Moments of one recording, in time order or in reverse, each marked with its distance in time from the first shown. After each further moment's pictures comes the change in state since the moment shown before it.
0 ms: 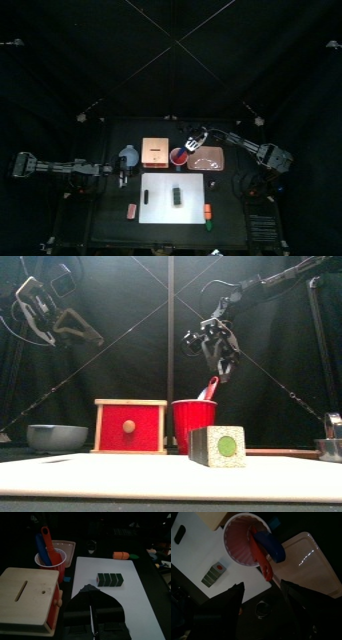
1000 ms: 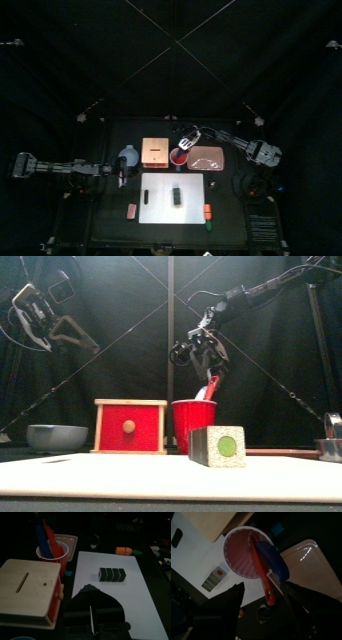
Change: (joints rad) left arm 0.009 0.000 0.031 -0.012 0.002 0.000; right arm 0.037 0.137 -0.114 0.003 0.049 0.015
